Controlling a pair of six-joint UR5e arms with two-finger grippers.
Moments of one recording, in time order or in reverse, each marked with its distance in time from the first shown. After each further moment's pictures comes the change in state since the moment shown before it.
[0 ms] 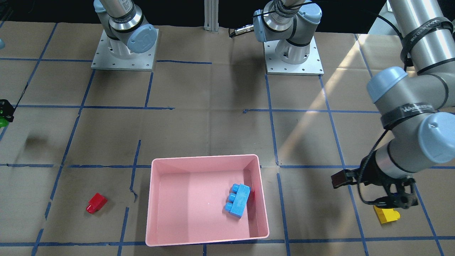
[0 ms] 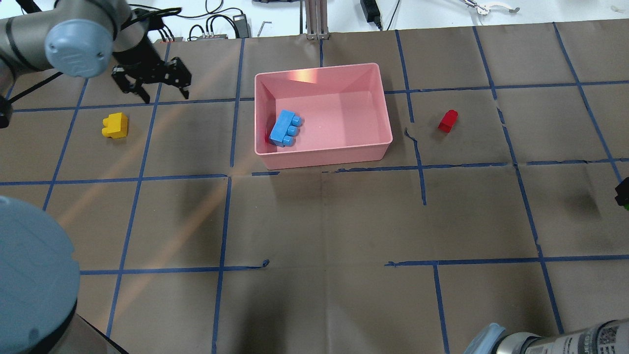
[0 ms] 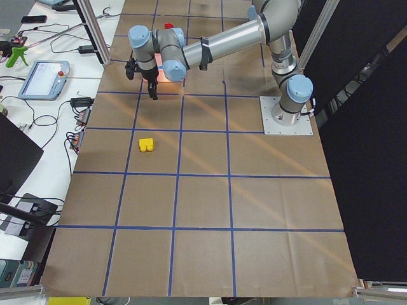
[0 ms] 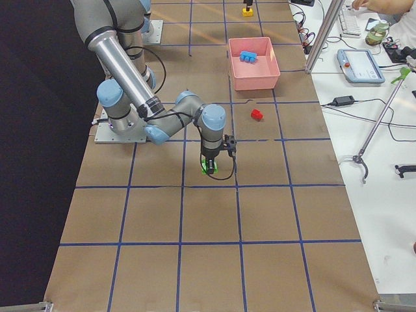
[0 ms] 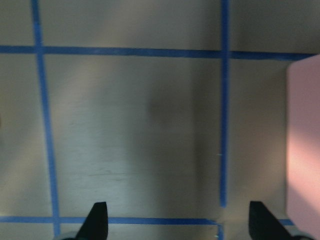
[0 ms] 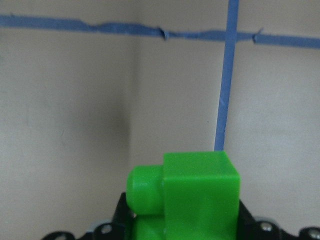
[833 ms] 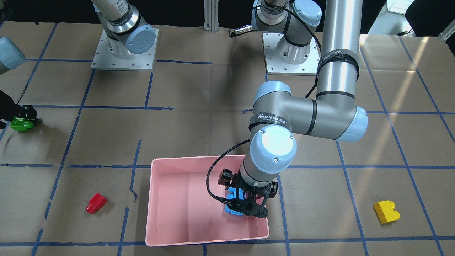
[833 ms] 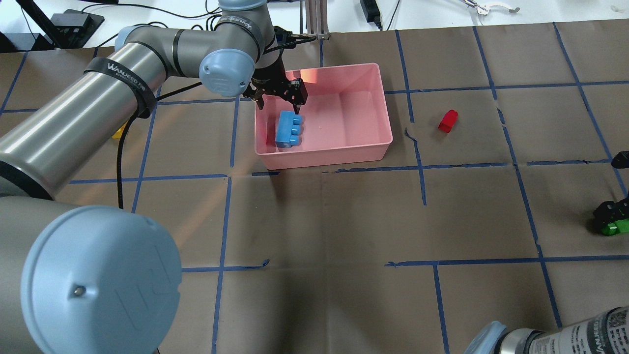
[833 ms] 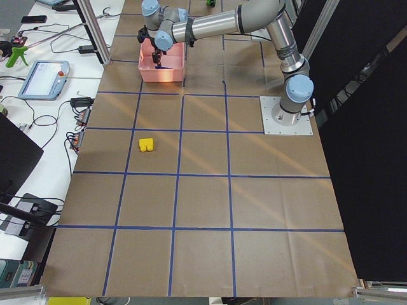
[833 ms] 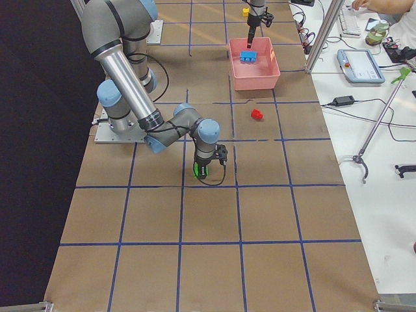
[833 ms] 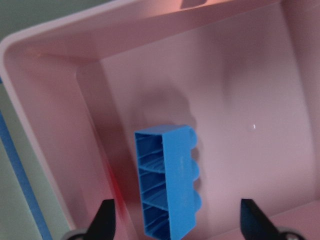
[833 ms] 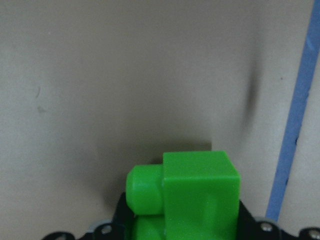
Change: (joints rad) left arm -0.471 -0.119 0.133 0.022 -0.036 -0.085; right arm -0.068 0.094 0.175 -0.184 -0.026 -0.075
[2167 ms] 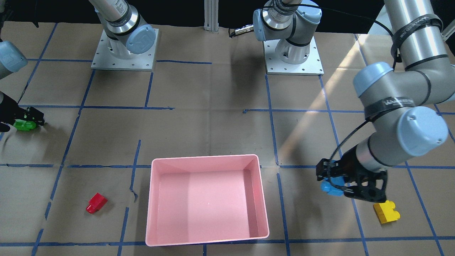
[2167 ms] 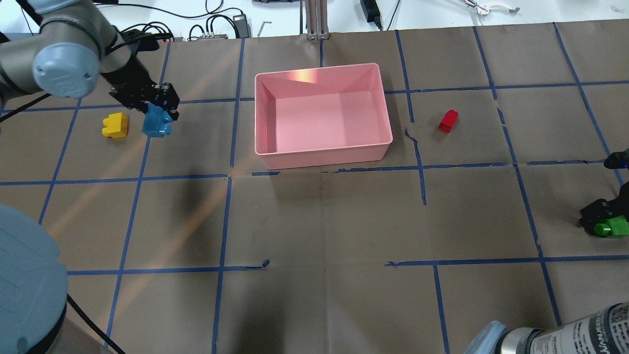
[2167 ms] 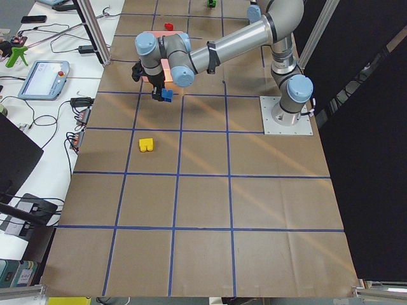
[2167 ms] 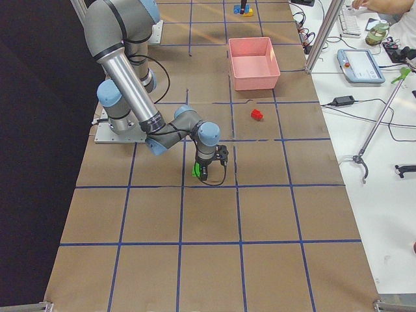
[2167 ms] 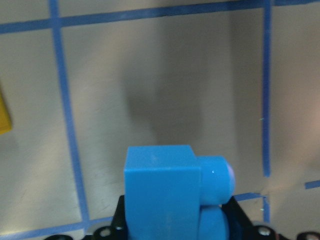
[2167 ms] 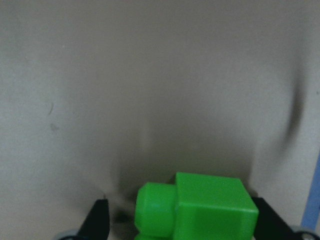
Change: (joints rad) left arm 0.313 0.144 -0.144 -0.044 -0.016 0.246; right arm 0.001 0.032 0.002 -0.007 0.037 0.003
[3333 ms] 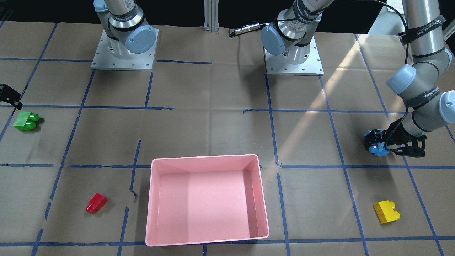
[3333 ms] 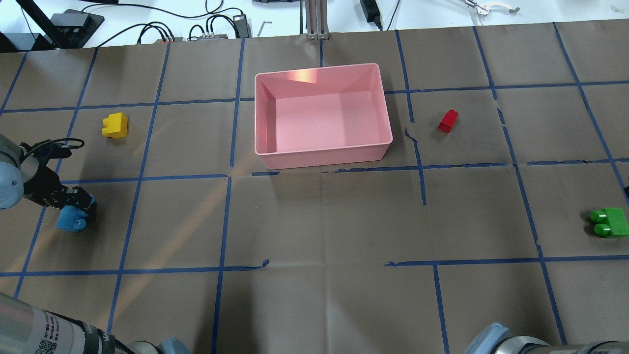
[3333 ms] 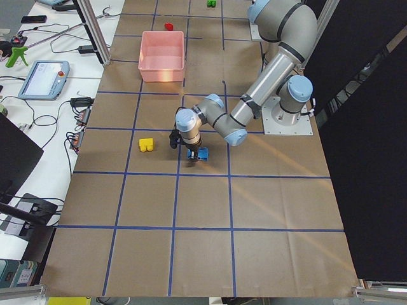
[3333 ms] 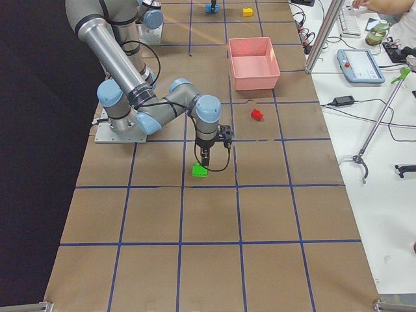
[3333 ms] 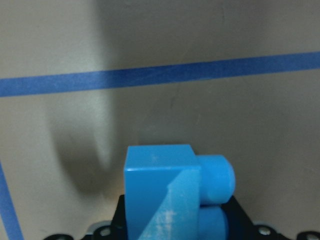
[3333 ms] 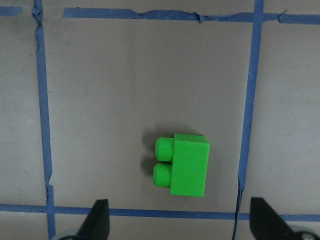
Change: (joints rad) left arm 0.564 0.050 -0.460 0.326 0.119 0.457; right arm 0.000 -0.189 -0.116 0.286 0.058 0.022
